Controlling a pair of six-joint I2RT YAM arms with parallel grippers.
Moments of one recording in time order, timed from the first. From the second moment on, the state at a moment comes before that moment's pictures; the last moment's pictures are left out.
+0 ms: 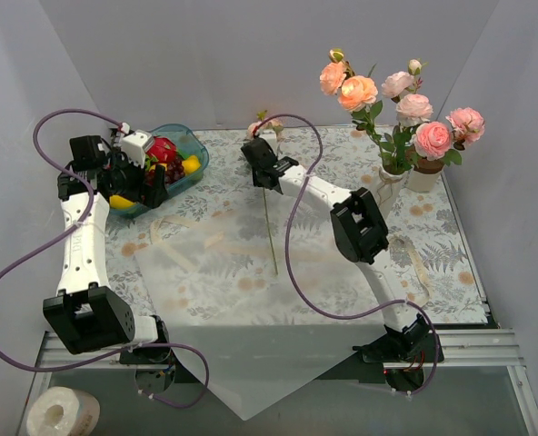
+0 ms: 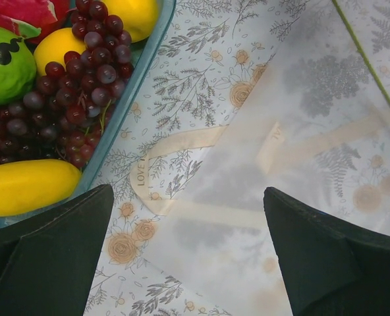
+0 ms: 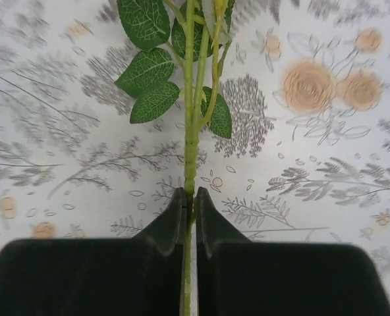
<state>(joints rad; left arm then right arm) 0.23 1.35 1.38 -0.87 0.55 0.50 0.74 2.41 2.05 -0.47 0.42 0.46</state>
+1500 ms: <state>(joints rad) 0.23 1.28 1.37 -0.89 0.59 0.46 0.87 1.08 1.42 0.73 0.39 -0.74</state>
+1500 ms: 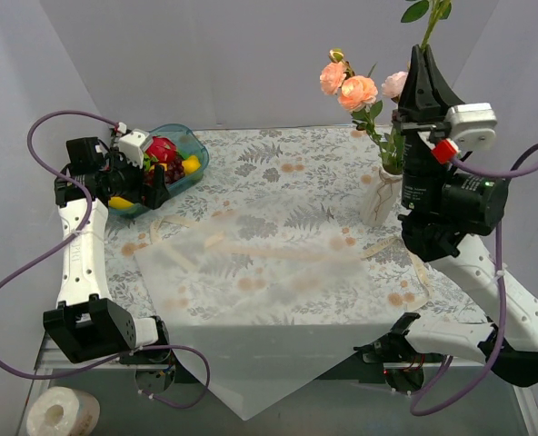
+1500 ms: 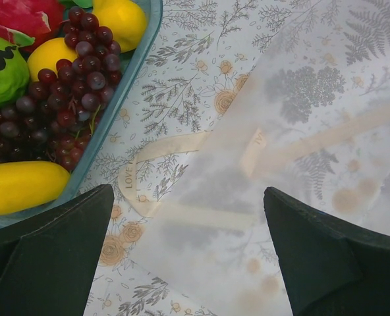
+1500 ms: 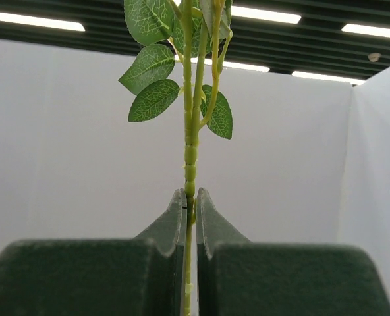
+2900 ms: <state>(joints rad) 0.23 1.40 1.42 -0.88 0.58 0.49 0.43 1.19 1.11 0.99 0.29 -0.48</state>
